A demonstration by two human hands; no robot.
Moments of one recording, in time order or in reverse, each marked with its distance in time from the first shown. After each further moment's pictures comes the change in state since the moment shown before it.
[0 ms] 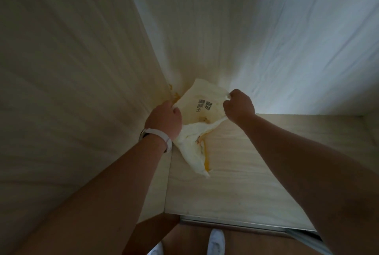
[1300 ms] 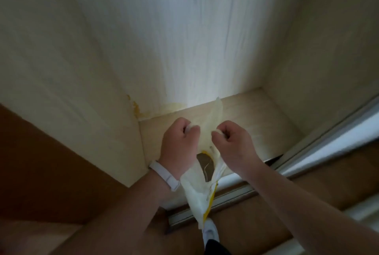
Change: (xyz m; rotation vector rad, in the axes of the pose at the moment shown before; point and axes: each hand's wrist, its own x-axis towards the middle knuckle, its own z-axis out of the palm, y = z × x) left_hand -0.271 -0.002 -0.045 -0.745 -0.222 0.464; right_hand -0.390 -0.001 -0.065 0.536 0.376 0.008
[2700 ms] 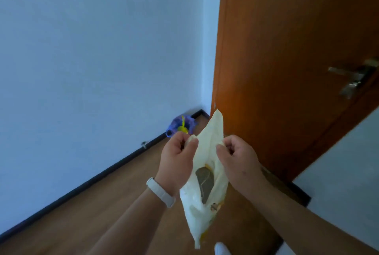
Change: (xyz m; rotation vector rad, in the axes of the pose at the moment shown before) left_hand -0.406 -0.130 -0.503 -0.163 1.118 -0.298; right_hand -0.399 -0.243 0.414 -0.073 -1.071 -0.553
